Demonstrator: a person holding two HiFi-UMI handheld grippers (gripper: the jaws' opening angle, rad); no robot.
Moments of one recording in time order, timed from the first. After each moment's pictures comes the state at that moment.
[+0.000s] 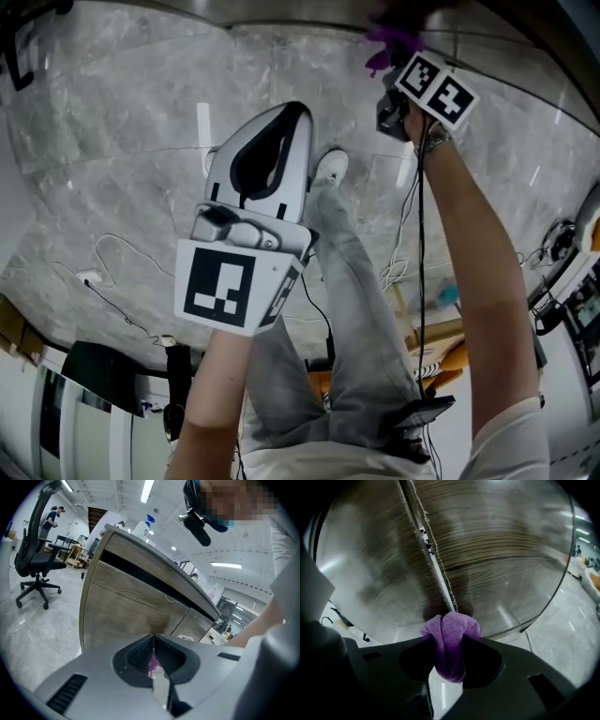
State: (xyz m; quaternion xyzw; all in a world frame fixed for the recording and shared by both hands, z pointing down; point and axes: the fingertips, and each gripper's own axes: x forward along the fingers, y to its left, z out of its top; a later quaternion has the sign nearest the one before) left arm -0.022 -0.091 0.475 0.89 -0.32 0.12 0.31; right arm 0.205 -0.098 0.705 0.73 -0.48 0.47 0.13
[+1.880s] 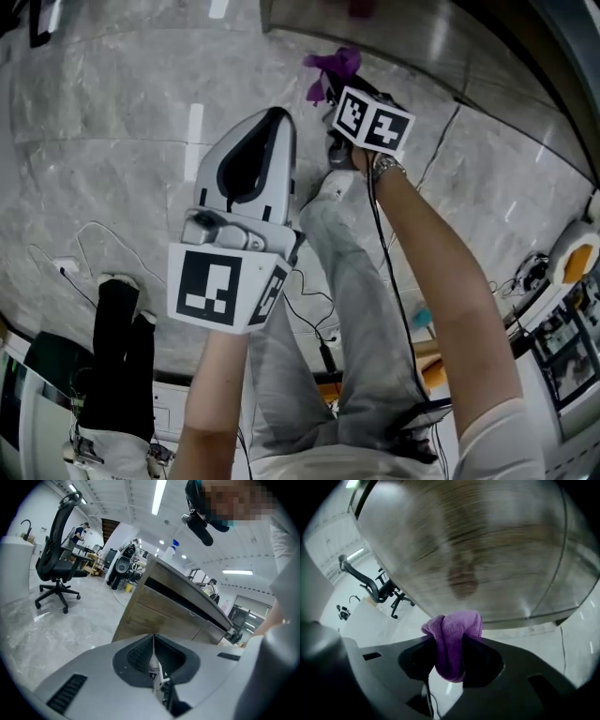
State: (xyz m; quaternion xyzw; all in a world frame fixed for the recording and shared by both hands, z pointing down) left arm -0.131 -0.120 0.473 0.86 -0.40 0.09 0.31; right arm -0.011 -0.128 0.720 0.61 -0.61 0.48 0.17
